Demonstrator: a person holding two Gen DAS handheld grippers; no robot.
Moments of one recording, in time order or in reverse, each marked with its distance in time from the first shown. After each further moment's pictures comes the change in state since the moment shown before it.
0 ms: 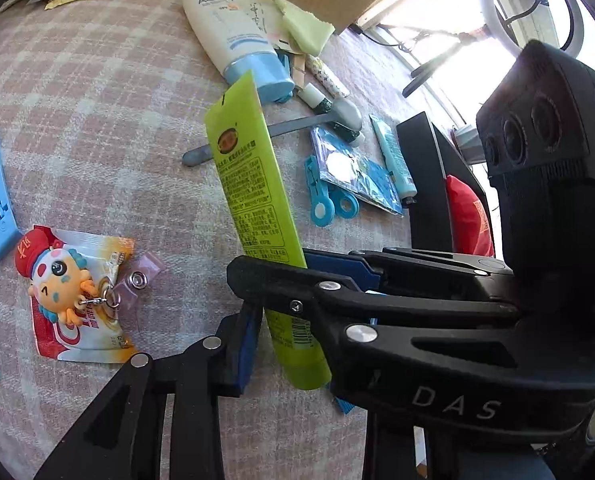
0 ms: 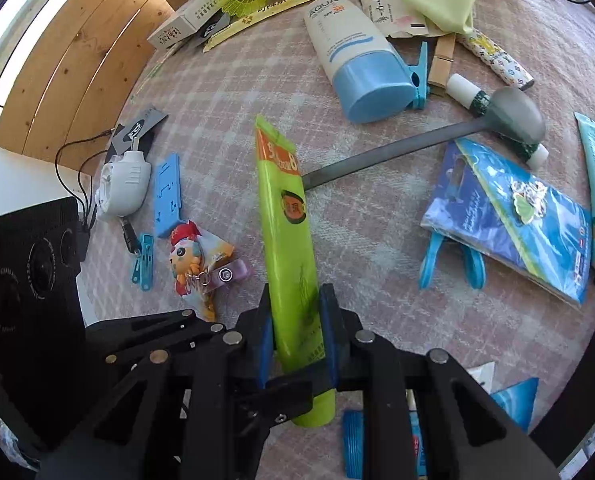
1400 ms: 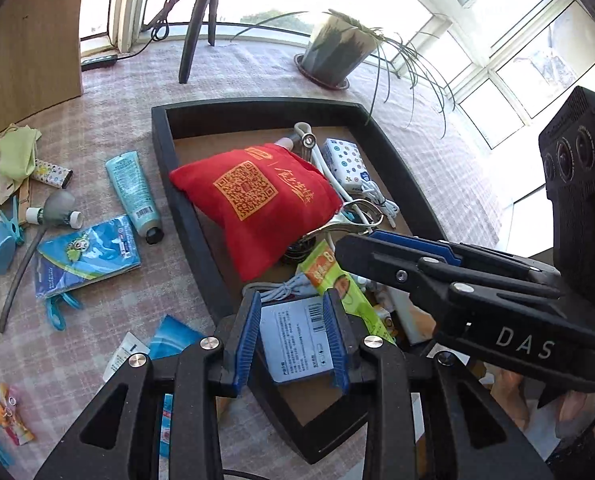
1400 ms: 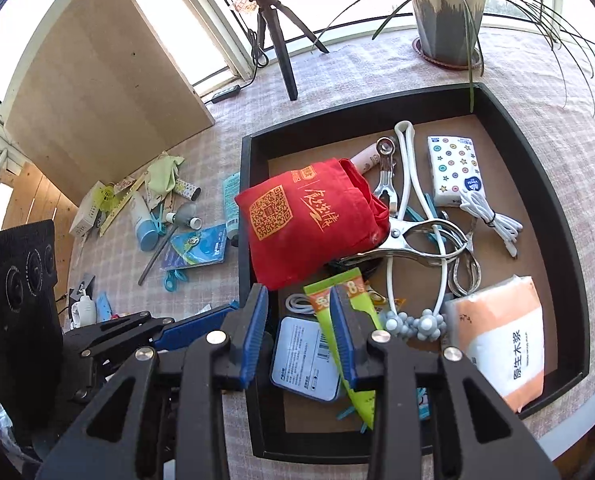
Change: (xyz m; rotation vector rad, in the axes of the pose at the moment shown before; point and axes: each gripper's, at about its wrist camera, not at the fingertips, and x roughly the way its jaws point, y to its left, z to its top) left arm 0.029 -0.206 0.009 0.499 0.065 0.016; right arm -0.207 -0.124 -0.115 0.398 -0.449 -0.268
